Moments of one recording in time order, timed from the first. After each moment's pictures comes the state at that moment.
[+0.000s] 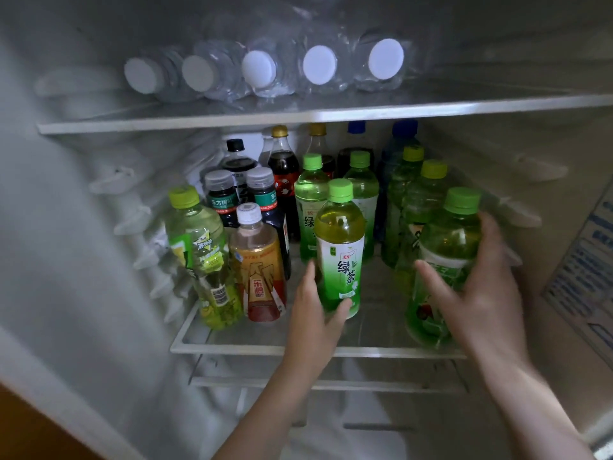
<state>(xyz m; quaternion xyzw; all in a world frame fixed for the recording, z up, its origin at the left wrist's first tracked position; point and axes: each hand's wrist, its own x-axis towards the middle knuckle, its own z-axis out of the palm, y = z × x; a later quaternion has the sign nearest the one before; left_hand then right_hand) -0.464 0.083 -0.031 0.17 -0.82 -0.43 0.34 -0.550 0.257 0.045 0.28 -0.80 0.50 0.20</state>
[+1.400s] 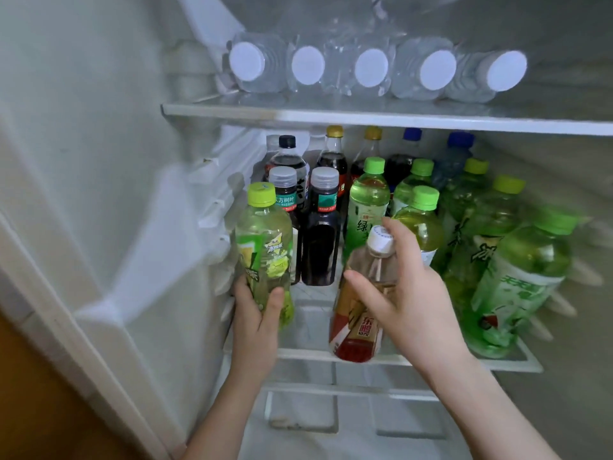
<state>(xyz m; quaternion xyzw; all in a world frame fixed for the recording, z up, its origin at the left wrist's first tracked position) -0.369 -0.026 -0.031 0.20 -0.68 -0.52 0.47 -0.455 0.138 0.064 0.42 -0.79 0.41 0.17</state>
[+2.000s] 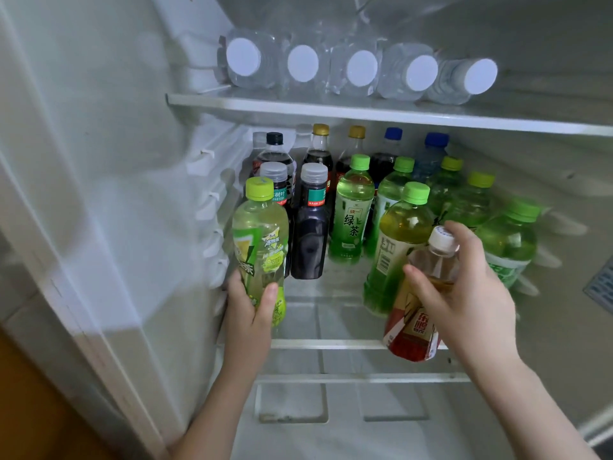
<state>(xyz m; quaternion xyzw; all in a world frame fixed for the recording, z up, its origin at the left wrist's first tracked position) -0.362 -0.024 -0.028 0.21 -0.70 -0.52 0.45 -0.470 0.190 0.055 0.29 -0.84 0.33 0.31</state>
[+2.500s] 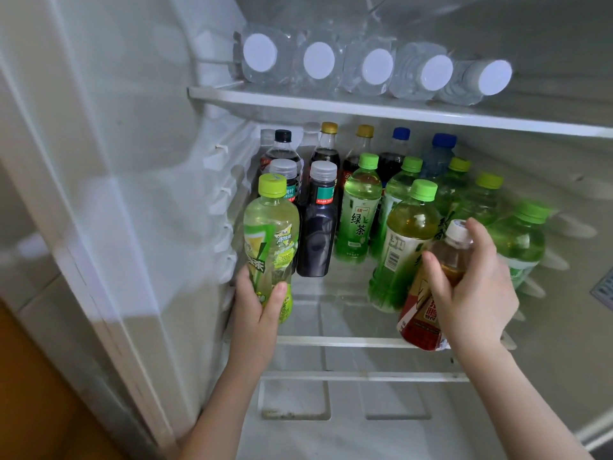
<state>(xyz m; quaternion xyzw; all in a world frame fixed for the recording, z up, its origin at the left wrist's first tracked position) -0.361 -0.020 -0.025 0.18 -0.70 -0.53 0.44 -0.498 0.183 0.041 0.21 -0.83 0.34 0.40</state>
